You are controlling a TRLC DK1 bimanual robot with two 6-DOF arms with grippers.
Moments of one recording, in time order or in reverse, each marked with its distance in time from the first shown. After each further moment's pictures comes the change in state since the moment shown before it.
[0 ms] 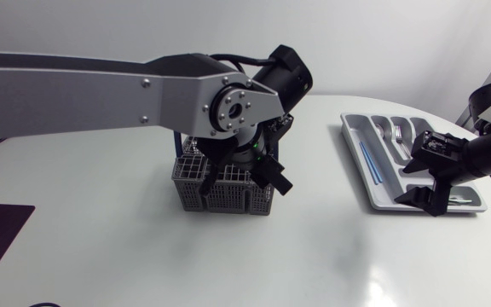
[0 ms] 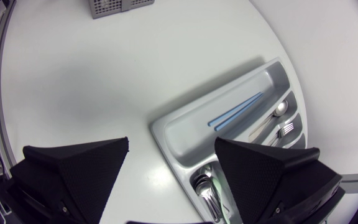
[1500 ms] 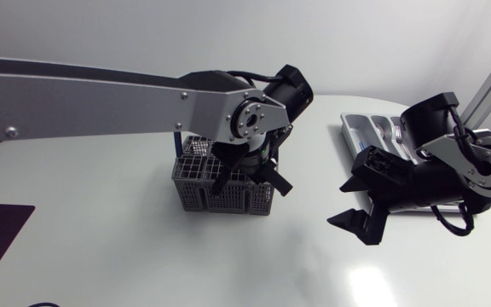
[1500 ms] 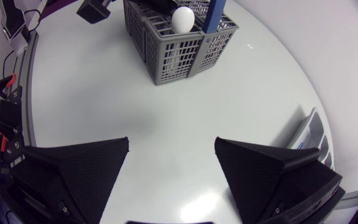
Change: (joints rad) left arm 0.021 0.103 0.046 0.003 -0.014 -0.026; right arm 0.459 -0.230 -0.226 0.135 -0.061 0.499
